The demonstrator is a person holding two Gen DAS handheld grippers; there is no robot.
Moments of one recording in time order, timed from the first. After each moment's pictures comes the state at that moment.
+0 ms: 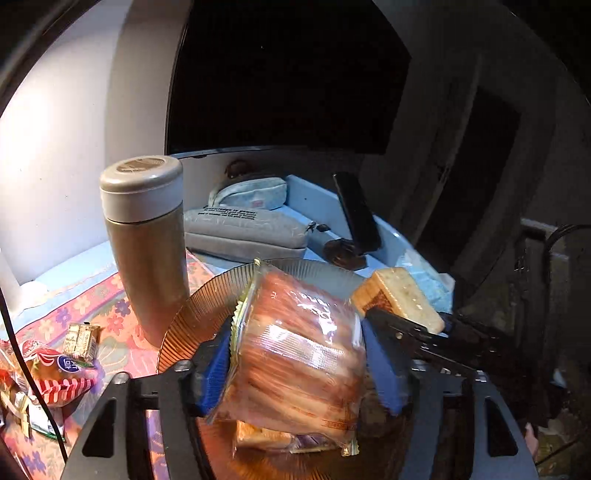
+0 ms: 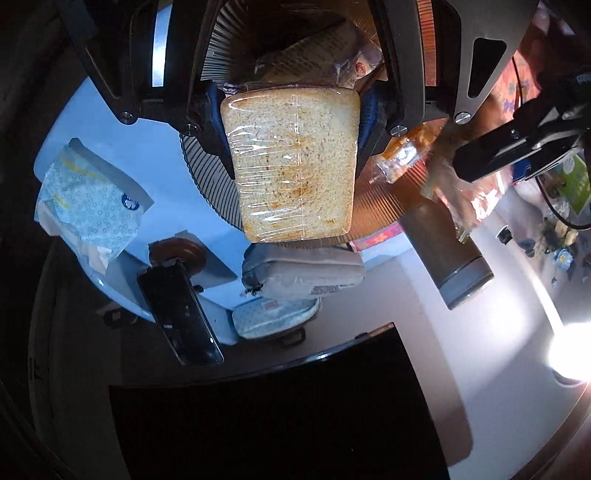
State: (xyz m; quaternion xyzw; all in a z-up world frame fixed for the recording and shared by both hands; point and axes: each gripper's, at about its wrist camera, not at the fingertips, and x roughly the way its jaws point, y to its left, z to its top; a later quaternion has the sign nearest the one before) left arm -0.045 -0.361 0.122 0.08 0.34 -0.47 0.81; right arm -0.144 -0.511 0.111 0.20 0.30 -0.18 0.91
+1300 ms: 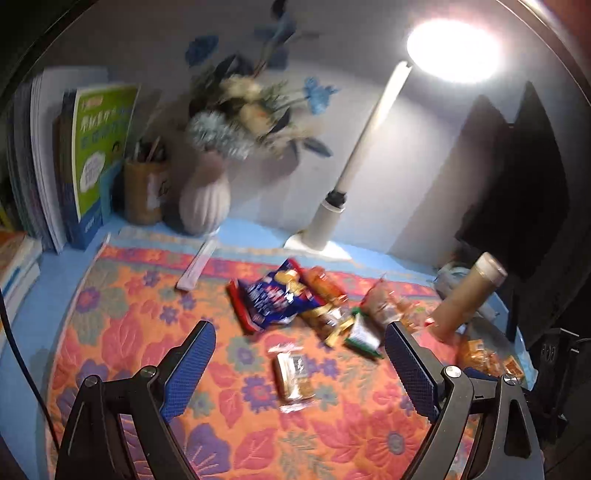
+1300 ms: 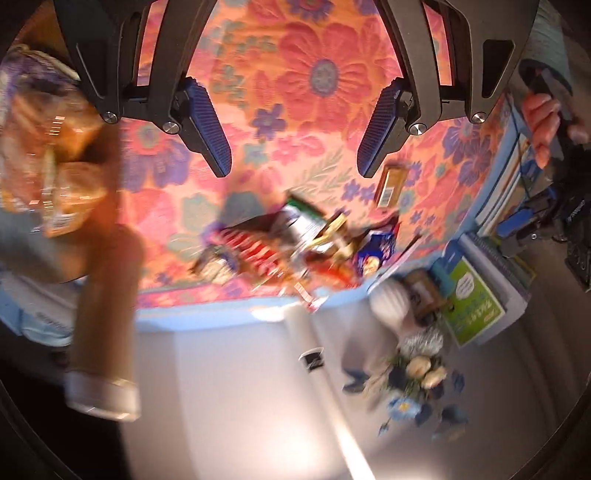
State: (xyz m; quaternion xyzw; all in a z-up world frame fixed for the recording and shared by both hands) left arm 0.011 0.053 0.129 -0.12 0.34 -0.18 0.91; right arm -0.044 -0.256 0.088 0.12 0.40 0.10 0.90
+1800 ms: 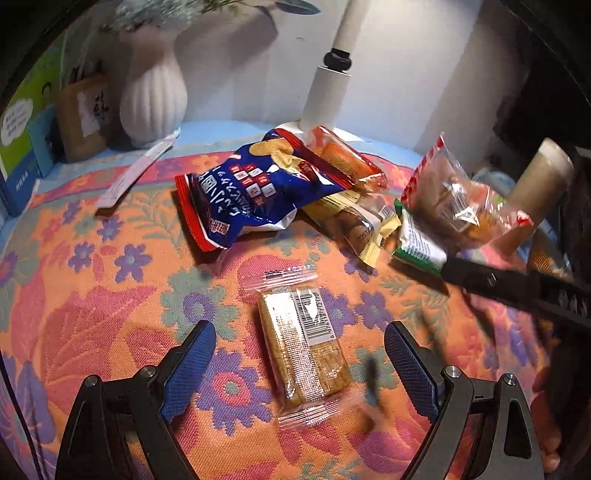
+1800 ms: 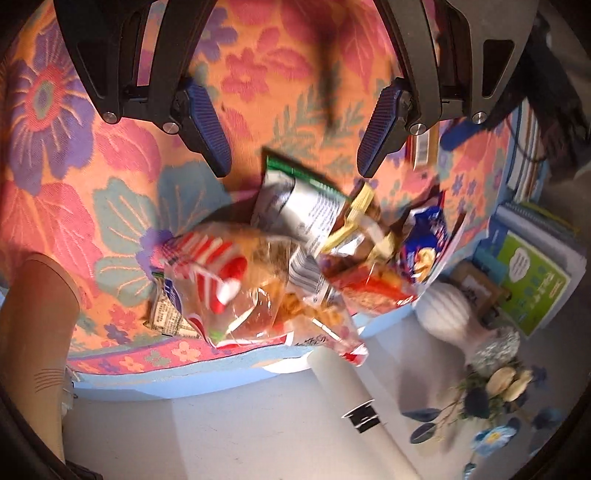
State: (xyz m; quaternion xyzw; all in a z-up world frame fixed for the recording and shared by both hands) left arm 0.067 -0.035 0.009 -0.01 0.45 -0.18 0.87; right arm 0.055 -0.231 0.030 0.19 0.46 0.03 0.86
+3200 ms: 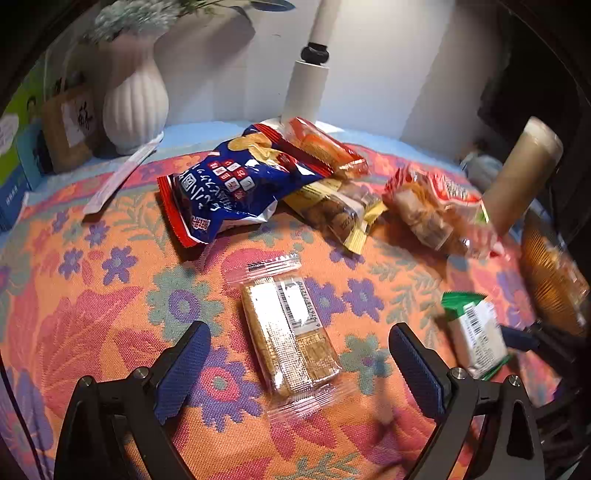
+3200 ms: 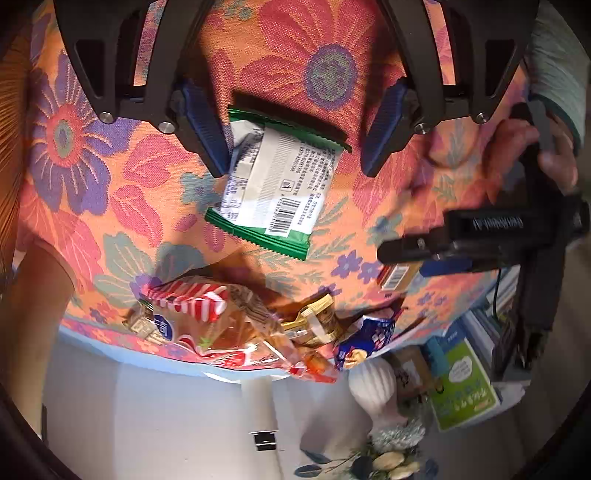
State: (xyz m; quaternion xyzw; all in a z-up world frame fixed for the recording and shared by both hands) left arm 0.064 -0.030 0.004 -0.01 0.45 -0.22 0.87; right arm -0.029 -0.207 0.015 0.01 0.44 0.14 0.89
